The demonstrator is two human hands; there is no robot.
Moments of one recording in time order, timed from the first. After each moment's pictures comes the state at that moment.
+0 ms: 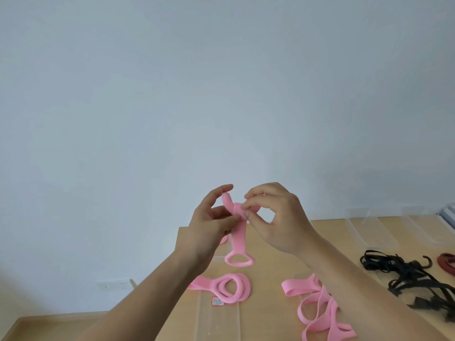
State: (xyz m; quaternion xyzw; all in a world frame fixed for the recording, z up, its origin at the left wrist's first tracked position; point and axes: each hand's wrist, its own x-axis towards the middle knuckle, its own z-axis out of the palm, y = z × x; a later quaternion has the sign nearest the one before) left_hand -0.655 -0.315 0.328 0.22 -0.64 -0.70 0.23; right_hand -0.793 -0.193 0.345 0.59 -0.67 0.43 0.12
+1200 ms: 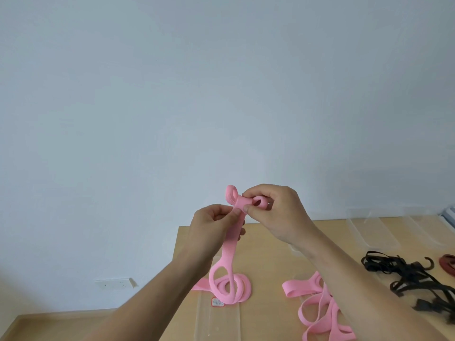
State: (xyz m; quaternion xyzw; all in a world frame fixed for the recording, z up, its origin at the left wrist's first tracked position) left_hand -0.663 -0.316 0.320 0.29 -0.65 -0.65 0.24; right_hand -0.796 -0.204 0.357 0.46 -0.71 0.52 -0.10
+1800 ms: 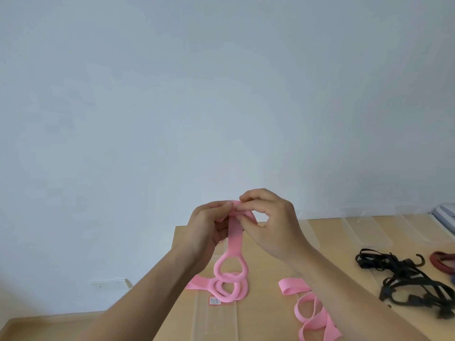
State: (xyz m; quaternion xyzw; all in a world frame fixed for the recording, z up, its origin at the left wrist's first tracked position) left_hand -0.659 -0.323 0.326 0.17 -0.61 -0.75 0.18; right_hand -0.775 -0.199 0.336 0.53 -0.68 0.51 0.09
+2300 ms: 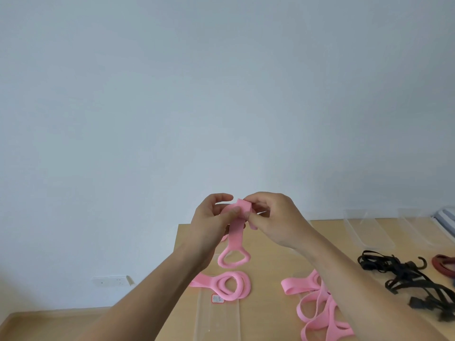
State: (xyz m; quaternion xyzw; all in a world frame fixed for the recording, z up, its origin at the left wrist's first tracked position) left_hand -0.658 -0.324 0.320 0.25 -0.62 -0.71 0.25; right_hand -0.784 -0.204 0.351 0.49 -0.73 0.45 -0.15
